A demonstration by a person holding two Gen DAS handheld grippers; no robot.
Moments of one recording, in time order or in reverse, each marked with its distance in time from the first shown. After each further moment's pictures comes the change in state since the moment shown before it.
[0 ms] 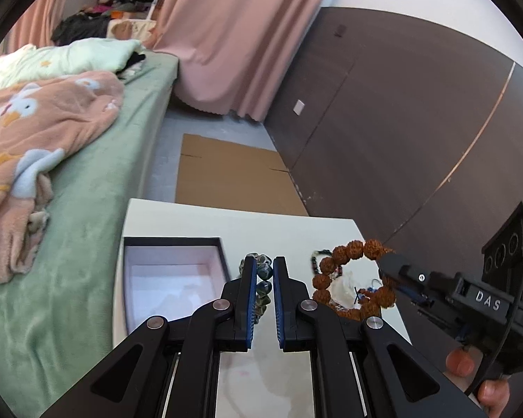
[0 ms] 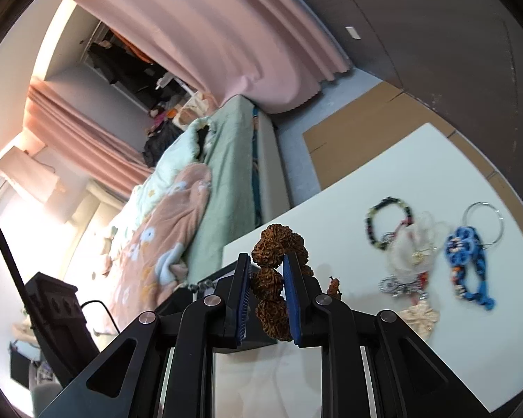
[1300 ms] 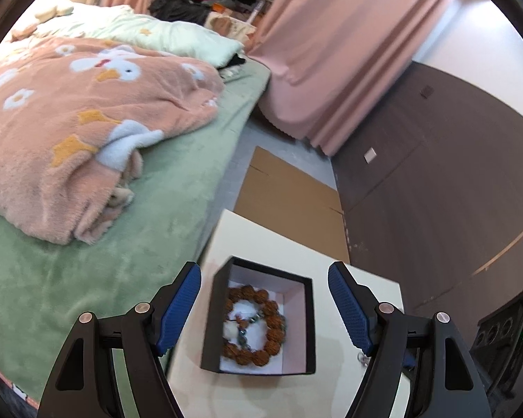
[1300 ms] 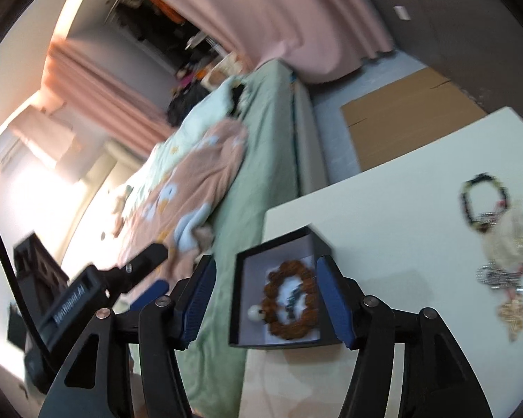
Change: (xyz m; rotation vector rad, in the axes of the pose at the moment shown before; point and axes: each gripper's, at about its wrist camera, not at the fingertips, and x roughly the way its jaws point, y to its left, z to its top) left arm -0.030 0.071 0.012 -0.301 -0.096 0.170; right arm 0.069 0.051 -0.026 -0.089 0.110 0.063
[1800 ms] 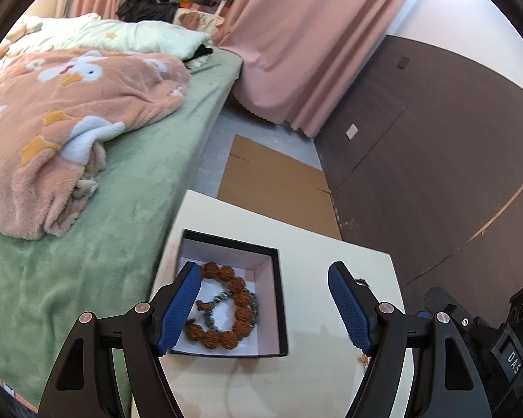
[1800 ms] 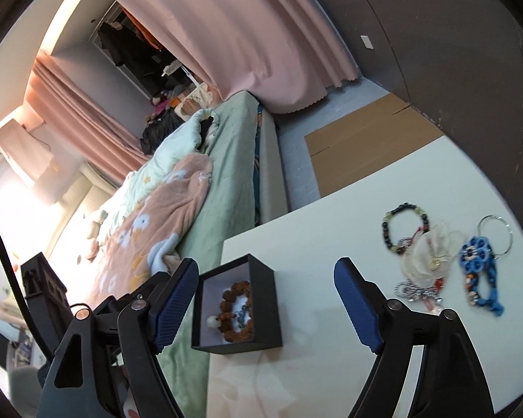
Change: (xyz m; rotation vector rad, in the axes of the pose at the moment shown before) left arm 0.014 -0.039 -0.025 0.112 0.041 -0.032; right arm -0.058 -0.019 0.009 -0.007 -0.110 -0.132
